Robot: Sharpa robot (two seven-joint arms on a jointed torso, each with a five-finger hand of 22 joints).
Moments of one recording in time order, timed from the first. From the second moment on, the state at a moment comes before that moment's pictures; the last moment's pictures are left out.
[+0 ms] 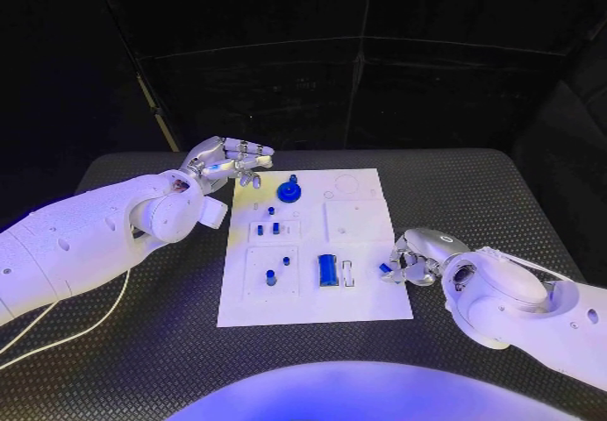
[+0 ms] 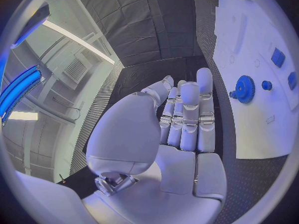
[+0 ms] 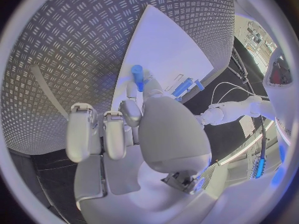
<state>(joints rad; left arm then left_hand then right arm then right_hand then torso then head) 1.03 -0.82 0.16 1.36 -0.26 -0.11 0.24 1.38 -0.09 0.36 0.02 0.05 1.03 0.16 0.11 0.09 1.14 0.09 0.28 0.17 1.28 0.00 0.97 0.71 0.17 1.17 0.10 0.58 0.85 0.79 -1.04 0.11 1.86 -1.68 -0.28 -0.61 1.40 0.00 -0.10 0.13 0.16 1.05 0.06 0.34 0.43 1.36 -0.02 1.17 1.18 1.47 -0.08 1.51 1.31 0.05 1.47 0.02 1.42 1.31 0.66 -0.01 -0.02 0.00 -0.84</state>
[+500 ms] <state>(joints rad) 1.03 -0.82 0.16 1.36 -0.26 -0.11 0.24 1.38 -0.09 0.36 0.01 0.05 1.03 0.16 0.11 0.09 1.14 0.09 0.28 0.17 1.28 0.00 0.97 0.71 0.17 1.17 0.10 0.58 0.85 0.78 -1.02 0.11 1.86 -1.75 -0.29 -0.63 1.42 0.01 0.08 0.13 0.15 1.05 0.05 0.30 0.41 1.36 -0.02 1.19 1.21 1.46 -0.09 1.51 1.31 0.05 1.47 0.02 1.42 1.31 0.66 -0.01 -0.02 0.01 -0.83</state>
